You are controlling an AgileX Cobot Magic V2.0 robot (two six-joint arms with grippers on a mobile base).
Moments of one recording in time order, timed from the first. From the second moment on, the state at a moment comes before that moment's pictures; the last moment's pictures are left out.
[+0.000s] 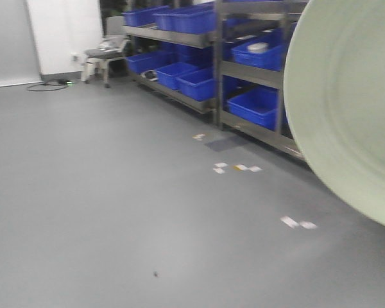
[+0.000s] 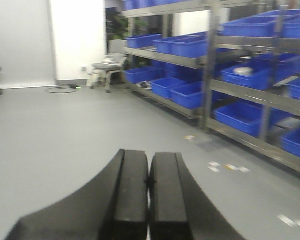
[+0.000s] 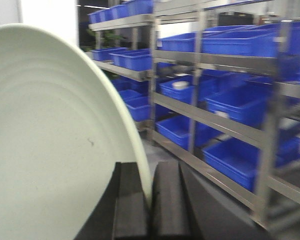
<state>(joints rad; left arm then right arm) -0.01 0.00 0.01 0.02 0.01 -0.05 0.04 0.00 0.00 0.01 -0.09 0.00</state>
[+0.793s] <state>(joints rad) -0.01 0.00 0.01 0.02 0.01 -0.05 0.04 0.00 0.00 0.01 -0.09 0.00</state>
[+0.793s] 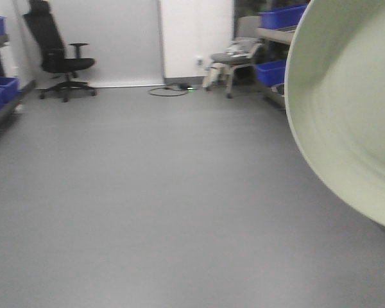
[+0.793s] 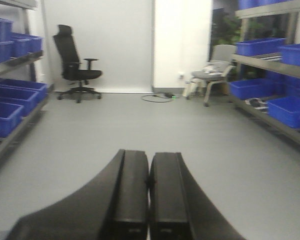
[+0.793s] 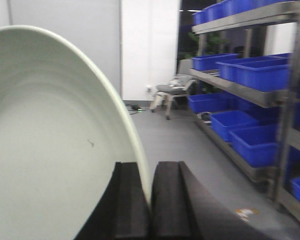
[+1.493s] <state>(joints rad) -0.01 0.00 0.01 0.02 0.01 -0.05 0.04 0.00 0.00 0.01 -0.09 0.00</state>
